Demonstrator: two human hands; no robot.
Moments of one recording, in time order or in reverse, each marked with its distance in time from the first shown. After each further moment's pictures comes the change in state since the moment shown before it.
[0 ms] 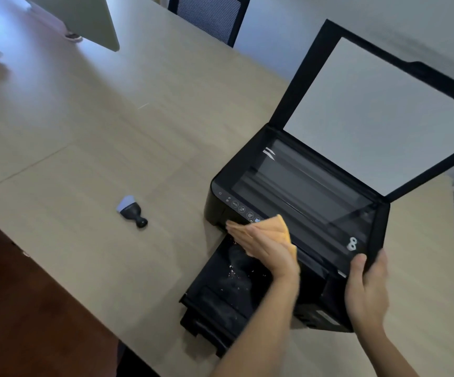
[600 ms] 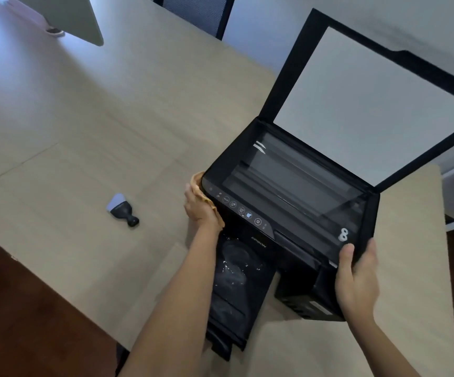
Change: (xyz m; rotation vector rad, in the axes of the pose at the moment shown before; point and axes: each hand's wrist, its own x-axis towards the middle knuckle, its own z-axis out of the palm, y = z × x) left_hand 0.143 0.057 -0.020 -0.072 0.011 -0.152; right_hand -0.002 0.001 0.000 -0.010 0.016 -0.014
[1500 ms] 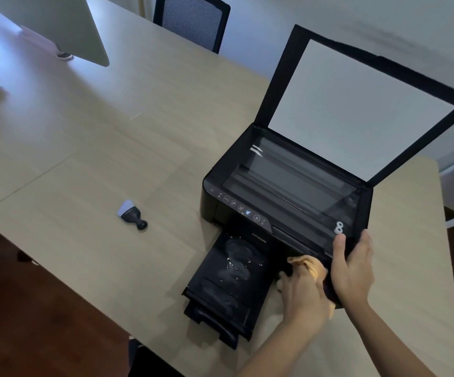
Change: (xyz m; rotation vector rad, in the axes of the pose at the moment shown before) left_hand -0.233 -0.078 -0.053 1.314 -0.806 0.091; right_hand -0.003 -0.005 0.000 -0.030 0.018 0.008
